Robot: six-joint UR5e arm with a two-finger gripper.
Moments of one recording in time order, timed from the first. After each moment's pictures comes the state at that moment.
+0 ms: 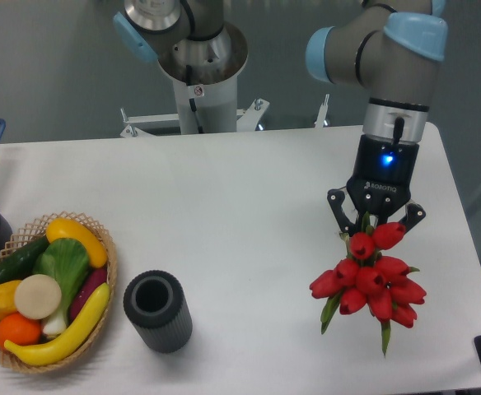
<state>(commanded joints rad) 2.73 -1.90 -1.60 -0.70 1.09 0.93</state>
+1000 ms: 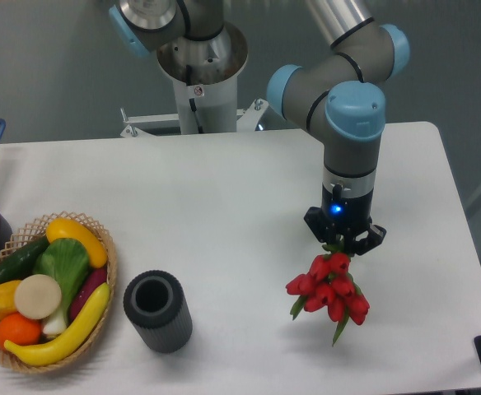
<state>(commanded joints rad) 2.61 -1.94 -1.64 -0.88 1.53 1.15</state>
